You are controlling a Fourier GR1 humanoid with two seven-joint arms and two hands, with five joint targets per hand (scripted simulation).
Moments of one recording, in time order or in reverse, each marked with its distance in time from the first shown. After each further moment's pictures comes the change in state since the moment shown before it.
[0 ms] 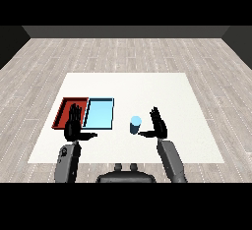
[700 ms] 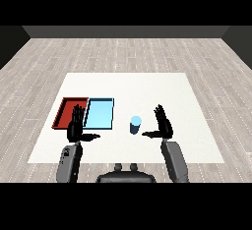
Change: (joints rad) left arm 0.011 -0.014 -0.021 0.021 -0.040 0.009 -0.023; right arm 0.036 -0.002 -0.060 -0.128 0.065 0.063 0.024
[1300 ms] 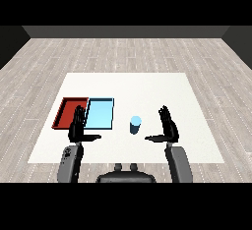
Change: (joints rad) left arm 0.006 -0.009 -0.012 0.004 -0.028 0.004 -0.004; right arm 0.098 -0.011 0.005 -0.186 0.056 0.022 0.008
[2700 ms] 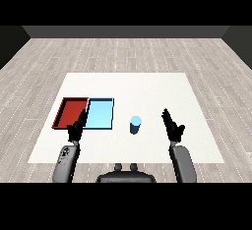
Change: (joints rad) left arm 0.000 0.098 -0.056 0.016 -0.119 0.083 0.454; right arm -0.008 -0.067 -0.017 0.051 0.083 -0.080 0.266
